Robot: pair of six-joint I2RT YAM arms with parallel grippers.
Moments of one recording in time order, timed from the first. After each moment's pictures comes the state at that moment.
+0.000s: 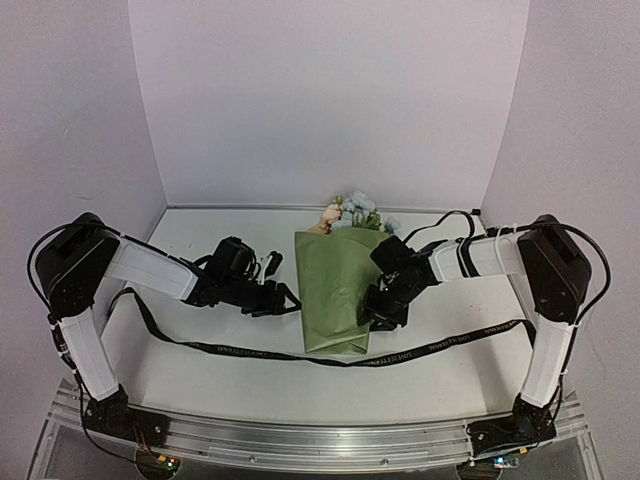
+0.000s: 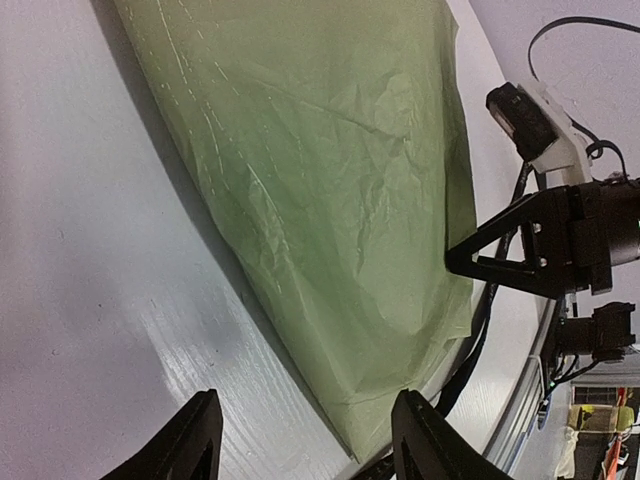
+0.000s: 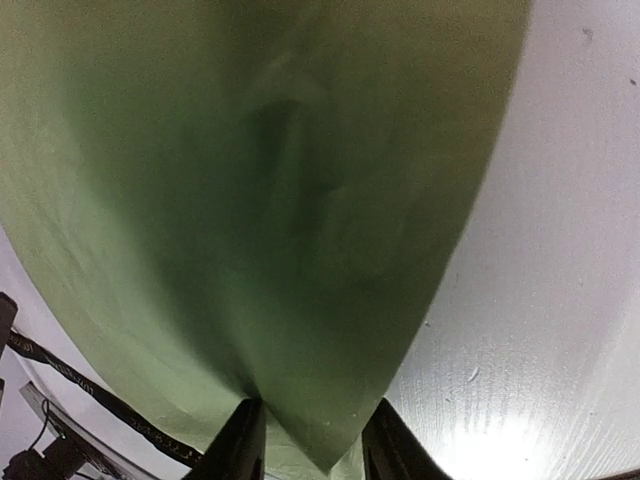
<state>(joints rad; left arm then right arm) -0.70 1.79 0.88 0.18 0.44 -0.58 0.70 1.92 1.19 -0.49 -0.25 0.96</state>
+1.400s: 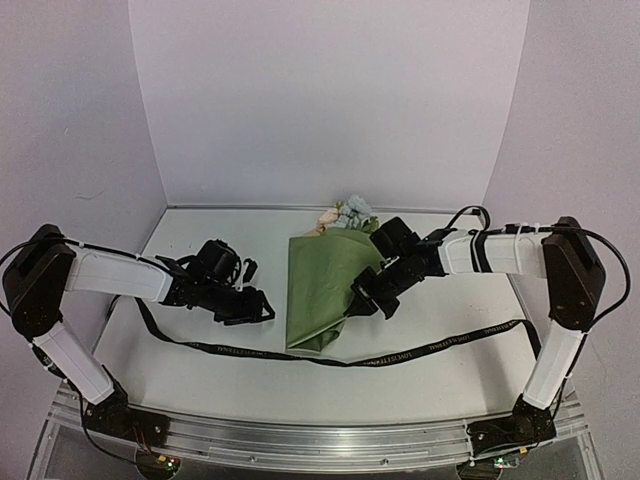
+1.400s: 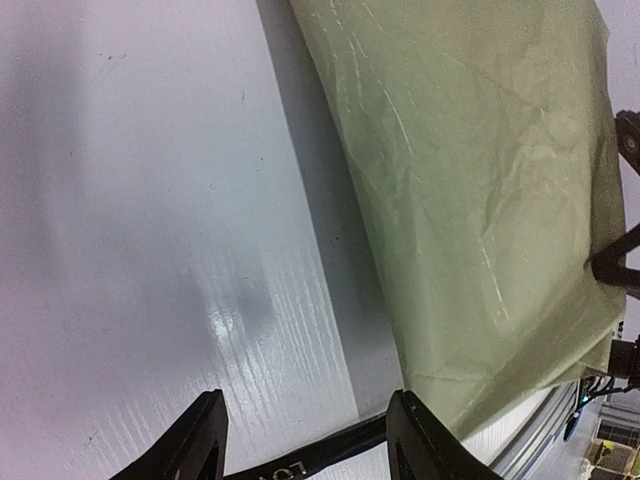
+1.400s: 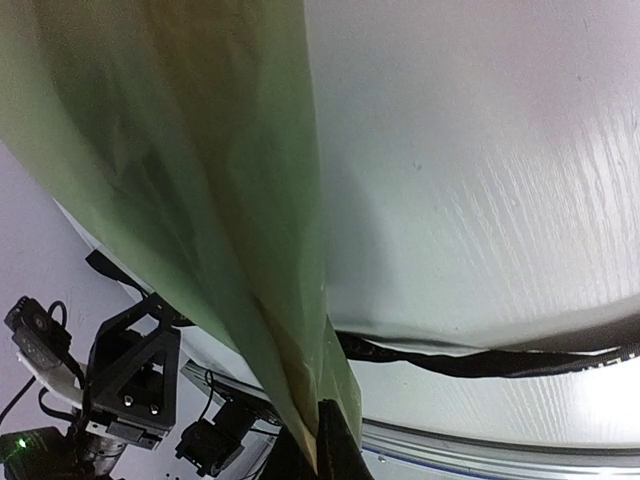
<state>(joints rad) -0.71 1.58 0.81 -0.12 0.25 -0.64 0.73 1.82 1.24 -0.47 -0.45 1.42</state>
